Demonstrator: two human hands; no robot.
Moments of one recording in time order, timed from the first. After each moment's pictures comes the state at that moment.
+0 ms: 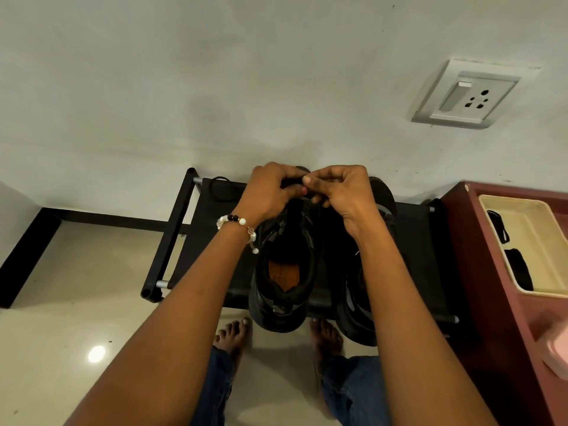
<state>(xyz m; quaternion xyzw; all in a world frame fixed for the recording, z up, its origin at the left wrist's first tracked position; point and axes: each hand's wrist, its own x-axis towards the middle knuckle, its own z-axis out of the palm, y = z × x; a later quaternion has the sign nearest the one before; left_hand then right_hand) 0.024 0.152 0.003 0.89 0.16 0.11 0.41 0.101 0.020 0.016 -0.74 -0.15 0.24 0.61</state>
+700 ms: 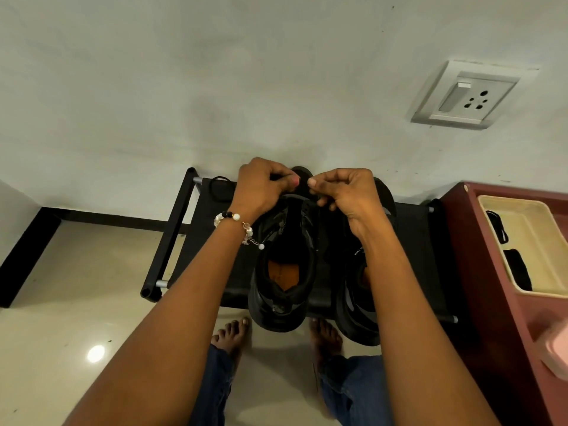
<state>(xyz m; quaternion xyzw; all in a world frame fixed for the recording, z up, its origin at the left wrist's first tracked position) 0.023 0.158 0.000 0.84 0.25 0.15 0.46 0.107 0.013 0.012 -0.75 -0.13 0.24 0.60</state>
